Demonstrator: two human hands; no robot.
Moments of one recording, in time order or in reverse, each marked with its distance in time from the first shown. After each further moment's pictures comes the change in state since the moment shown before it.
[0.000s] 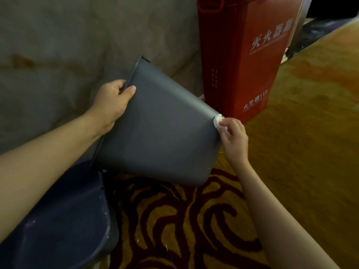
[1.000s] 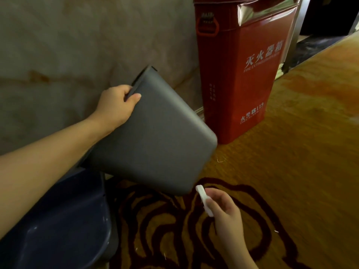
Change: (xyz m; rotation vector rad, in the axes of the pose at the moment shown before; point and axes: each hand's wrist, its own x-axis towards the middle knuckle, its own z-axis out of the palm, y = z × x) left_hand 0.002 0.021 -0.013 0.496 0.083 0.228; right_hand -0.142 -0.062 -0.029 0.445 -0.150 0.723
